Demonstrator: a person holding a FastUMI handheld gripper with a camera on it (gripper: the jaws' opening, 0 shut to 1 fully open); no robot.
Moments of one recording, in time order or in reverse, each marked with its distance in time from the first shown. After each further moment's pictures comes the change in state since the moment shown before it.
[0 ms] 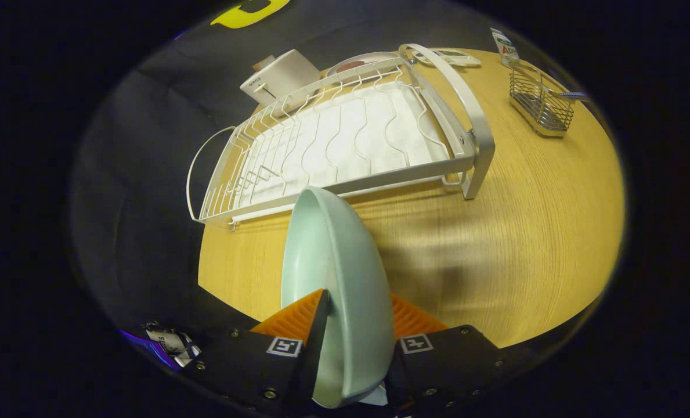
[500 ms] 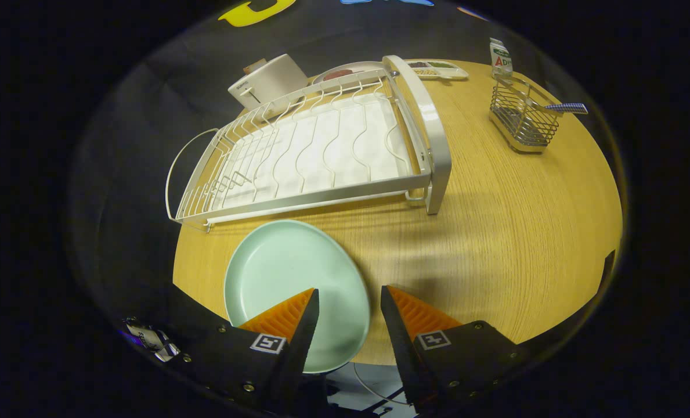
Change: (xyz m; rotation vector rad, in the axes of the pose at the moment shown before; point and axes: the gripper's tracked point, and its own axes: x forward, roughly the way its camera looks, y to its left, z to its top) arm -0.011 -0.033 0.014 -0.024 -0.071 -0.094
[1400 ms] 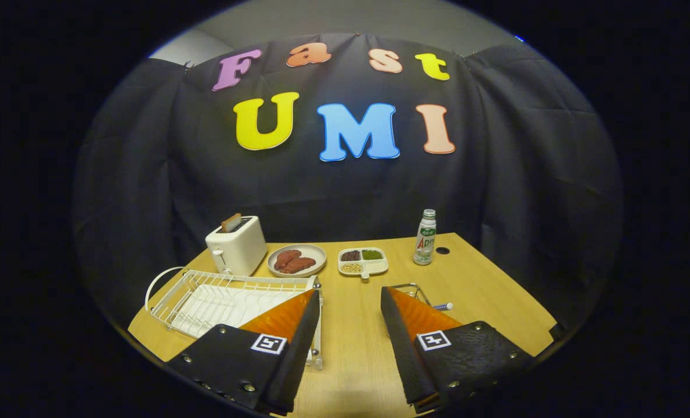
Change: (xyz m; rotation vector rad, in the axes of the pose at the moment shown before) arm -0.186 -0.075 0.186 -0.160 -0.884 -0.317
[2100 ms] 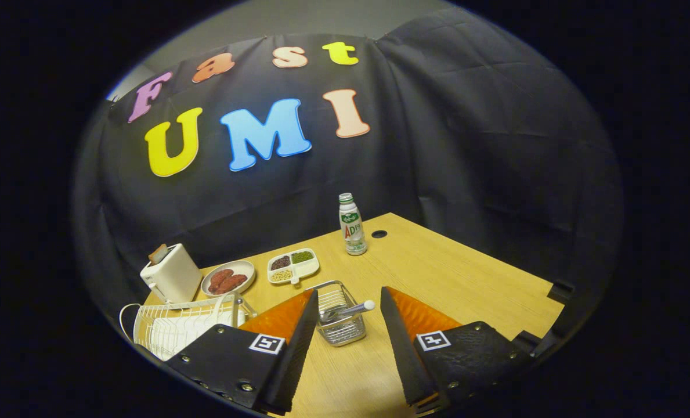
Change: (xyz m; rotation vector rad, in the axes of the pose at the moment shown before) arm 0.050 -0.118 -0.064 0.295 0.037 -0.259
